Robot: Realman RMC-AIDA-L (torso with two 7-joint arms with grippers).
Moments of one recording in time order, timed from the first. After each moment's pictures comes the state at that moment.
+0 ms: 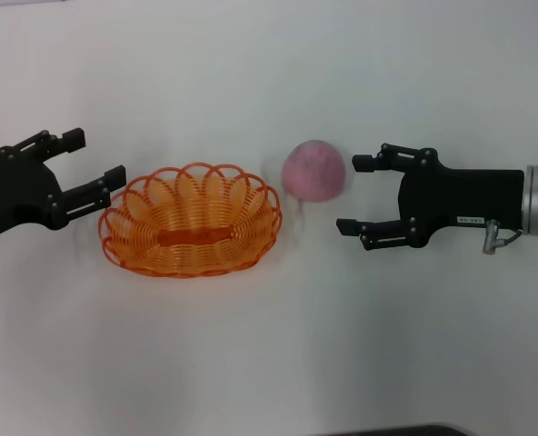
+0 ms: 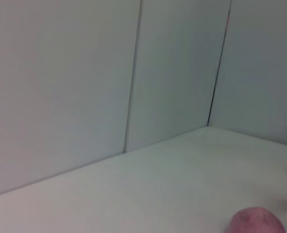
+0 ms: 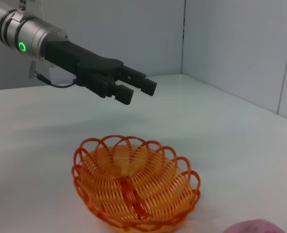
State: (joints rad) left arm -0.38 -2.16 0.47 0.70 2.02 1.52 -1.13; right arm 0.44 2.09 -0.73 -0.53 -2.00 -1.47 0.94
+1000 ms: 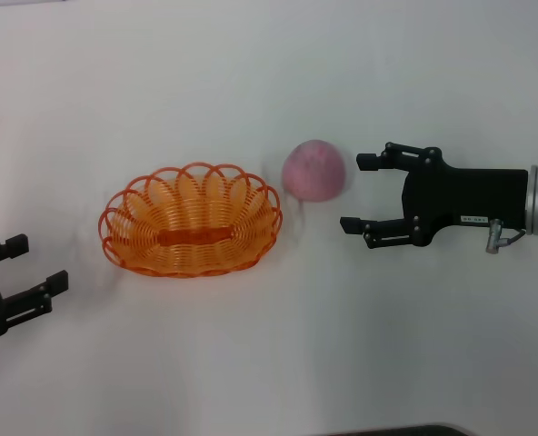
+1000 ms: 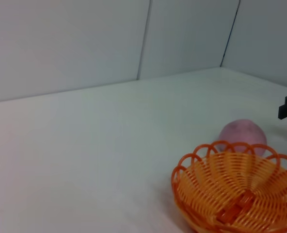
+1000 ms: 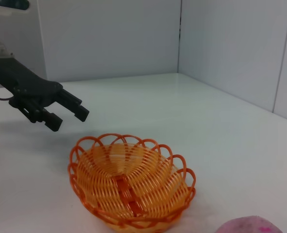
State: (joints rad) left arm -0.20 -2.16 0.39 0.81 2.18 1.62 -1.15; right arm 0.44 2.09 -0.73 -0.54 -2.00 -1.47 0.94
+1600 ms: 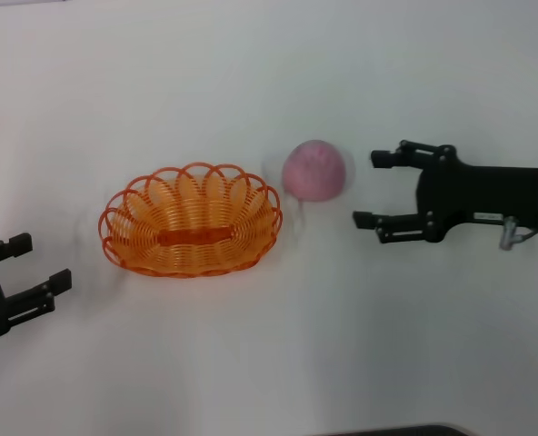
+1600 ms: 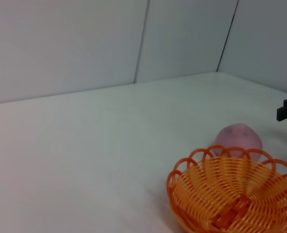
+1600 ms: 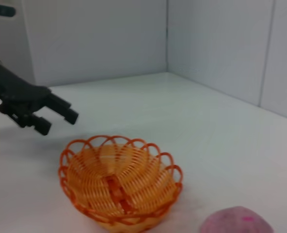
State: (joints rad) left arm -0.21 -2.16 0.38 0.81 2.18 1.64 -1.15; right arm 0.41 2.08 -0.71 -0.57 -2.00 -1.48 0.99
